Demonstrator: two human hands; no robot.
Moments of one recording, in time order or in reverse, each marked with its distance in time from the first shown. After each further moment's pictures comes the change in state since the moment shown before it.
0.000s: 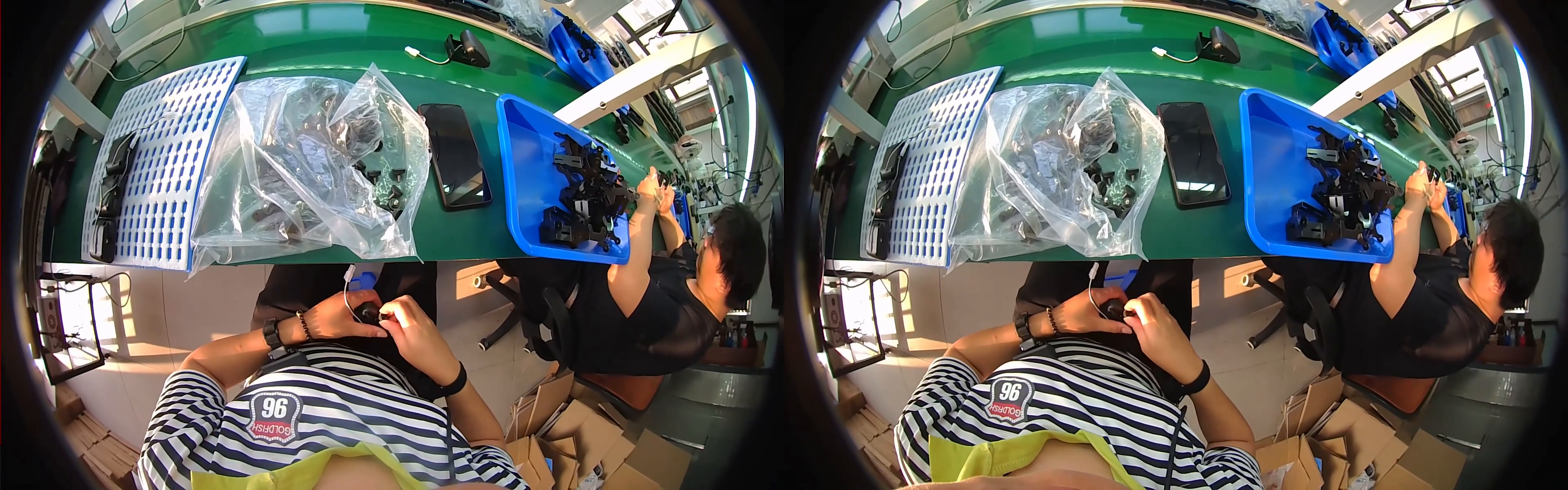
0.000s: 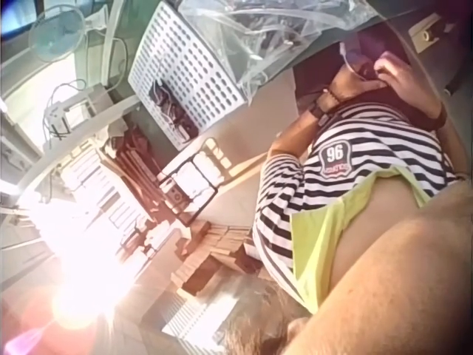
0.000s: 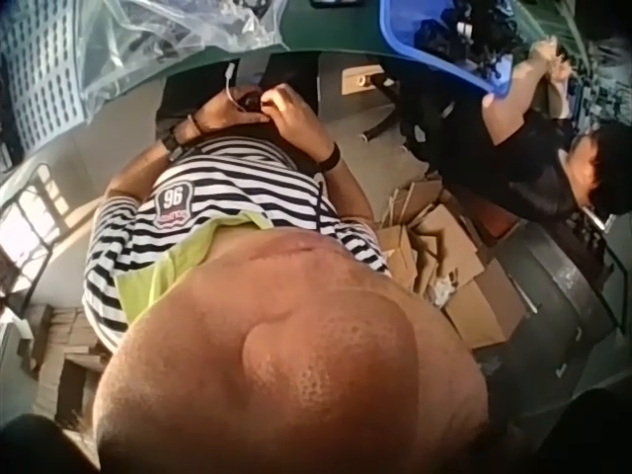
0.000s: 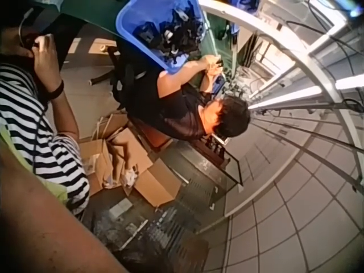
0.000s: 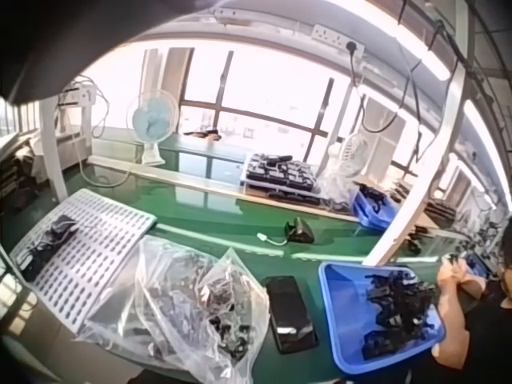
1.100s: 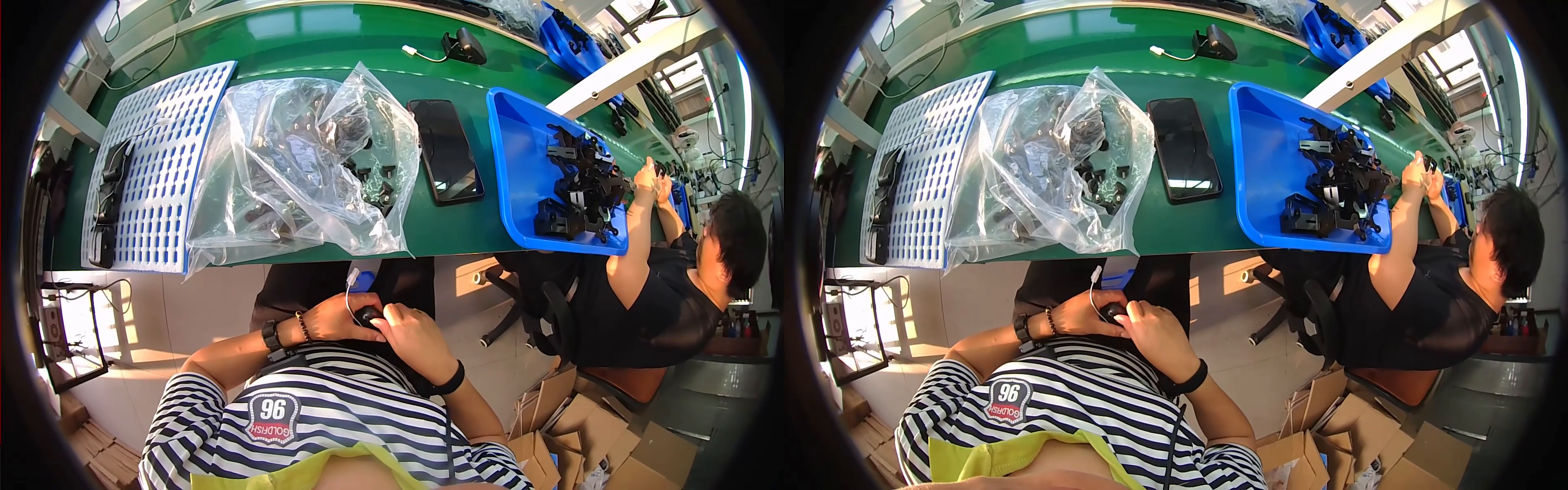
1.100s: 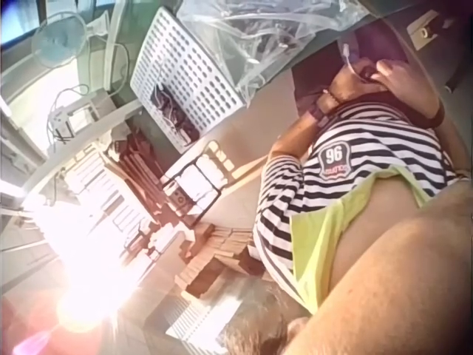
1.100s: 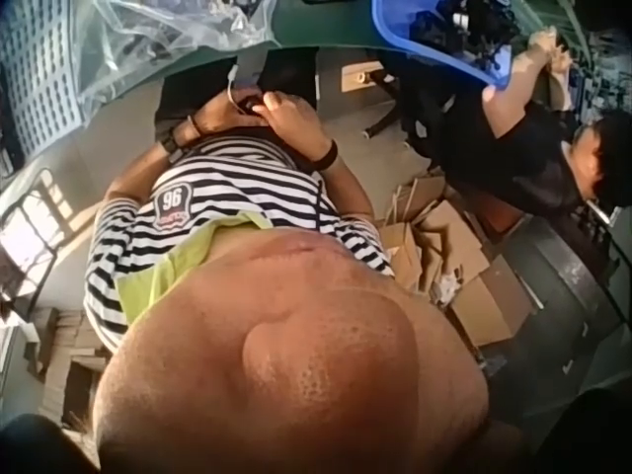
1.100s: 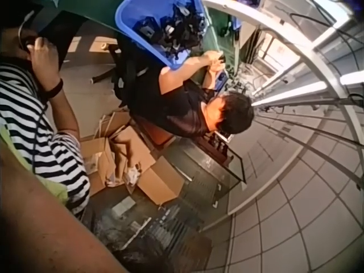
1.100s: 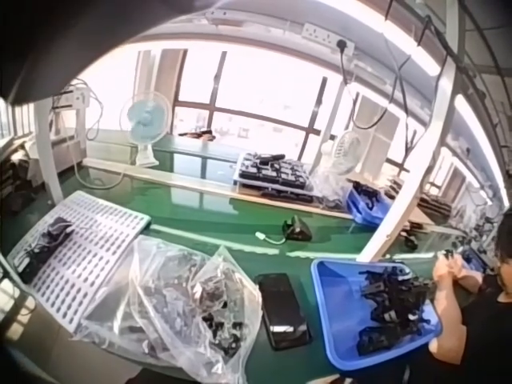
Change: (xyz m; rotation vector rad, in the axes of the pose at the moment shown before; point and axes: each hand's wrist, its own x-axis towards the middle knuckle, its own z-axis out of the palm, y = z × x) left_hand 0.001 0.012 0.000 0.096 -0.026 0.055; right_hand -0.004 -0.007 -0.003 -0.362 -0.156 0.019
